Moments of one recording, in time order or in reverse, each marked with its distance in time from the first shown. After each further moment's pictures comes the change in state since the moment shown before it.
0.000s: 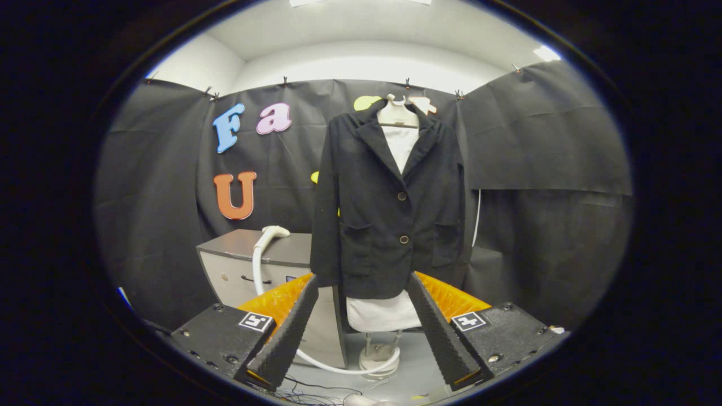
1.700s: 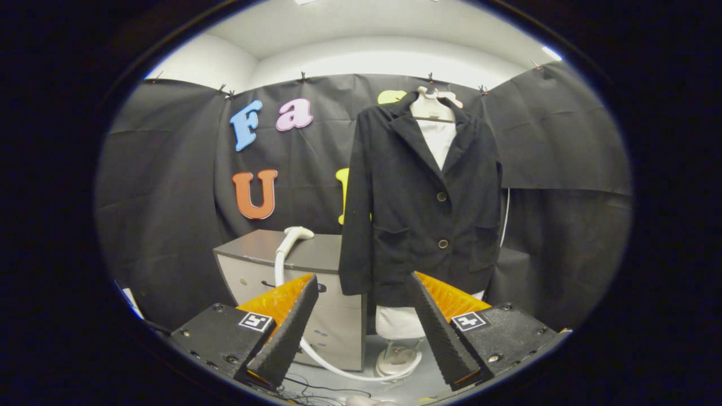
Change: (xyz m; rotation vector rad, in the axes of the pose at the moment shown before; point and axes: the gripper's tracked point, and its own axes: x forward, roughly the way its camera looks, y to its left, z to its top) arm 0.048 0.062 0.008 -0.015 0.025 0.124
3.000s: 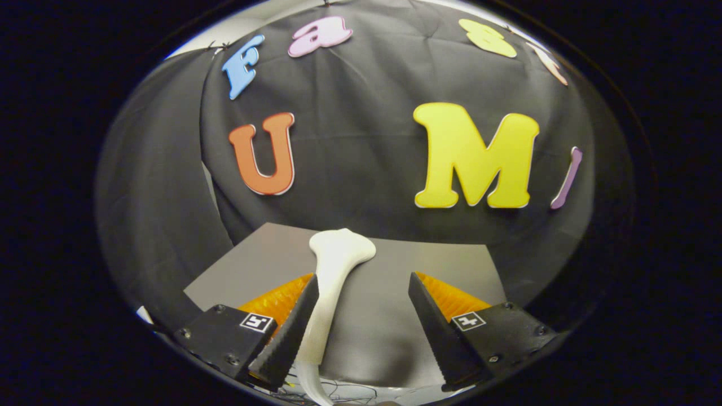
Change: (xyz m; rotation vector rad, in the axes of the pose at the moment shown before) arm 0.420 0.195 0.000 -0.036 0.380 0.188
